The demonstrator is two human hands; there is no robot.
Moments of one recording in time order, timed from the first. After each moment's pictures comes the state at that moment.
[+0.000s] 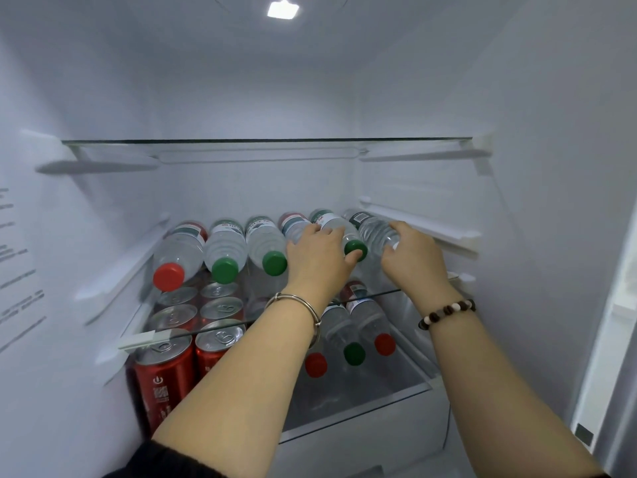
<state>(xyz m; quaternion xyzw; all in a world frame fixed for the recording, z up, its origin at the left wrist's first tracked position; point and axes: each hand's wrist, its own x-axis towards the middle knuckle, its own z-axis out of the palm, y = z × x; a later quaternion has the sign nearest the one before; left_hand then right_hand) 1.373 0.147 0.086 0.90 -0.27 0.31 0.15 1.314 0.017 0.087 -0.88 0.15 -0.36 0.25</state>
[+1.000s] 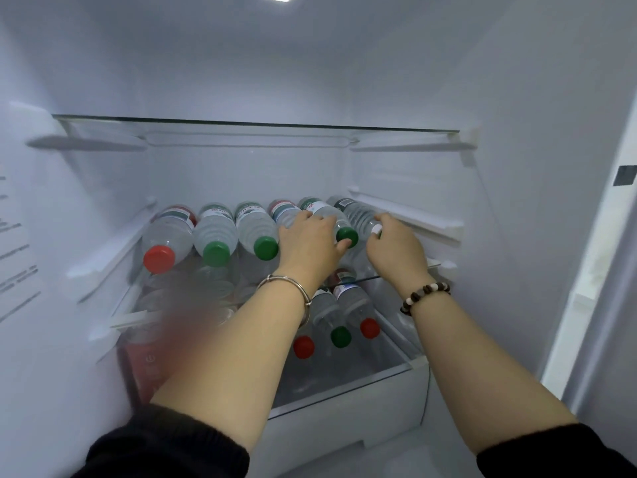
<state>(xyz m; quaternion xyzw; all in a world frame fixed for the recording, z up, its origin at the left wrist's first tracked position) 1.371 0.148 0.088 0.90 -0.28 0.31 0.14 1.322 0.017 0.079 -0.88 0.15 -0.36 0.25</state>
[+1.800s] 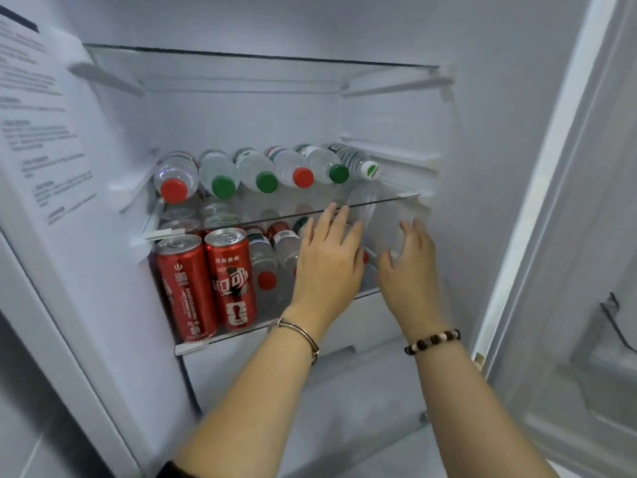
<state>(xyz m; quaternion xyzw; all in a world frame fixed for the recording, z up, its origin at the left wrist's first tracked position) 1.266 0.173 -0.012 0.79 -0.39 0.42 0.21 1.209 0.057 -0.022 -0.84 0.17 -0.43 0.28</state>
